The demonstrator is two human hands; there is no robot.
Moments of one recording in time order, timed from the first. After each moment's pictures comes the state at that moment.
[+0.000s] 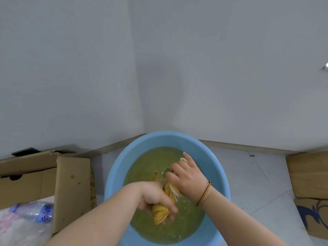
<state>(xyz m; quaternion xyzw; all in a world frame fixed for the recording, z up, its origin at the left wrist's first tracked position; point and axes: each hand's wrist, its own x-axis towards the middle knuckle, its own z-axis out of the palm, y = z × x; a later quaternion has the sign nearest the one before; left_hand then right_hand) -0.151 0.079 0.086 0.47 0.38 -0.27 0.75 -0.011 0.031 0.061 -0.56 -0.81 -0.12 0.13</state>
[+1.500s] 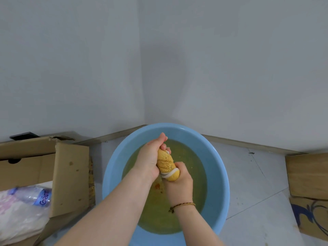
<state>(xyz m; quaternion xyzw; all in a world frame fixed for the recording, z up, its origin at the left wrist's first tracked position) -0.120 0.104 0.097 0.12 0.53 0.32 0.78 -0.070 0.017 0.071 -0.77 -0.30 0.42 0.38</state>
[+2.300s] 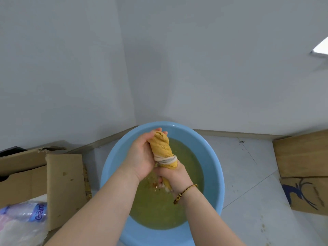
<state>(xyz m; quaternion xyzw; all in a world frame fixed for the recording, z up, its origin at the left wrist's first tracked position) -0.135 0.108 0.112 0.14 0.38 0.30 0.86 -0.063 0.031 0.095 -0.69 -0.20 0.59 0.36</state>
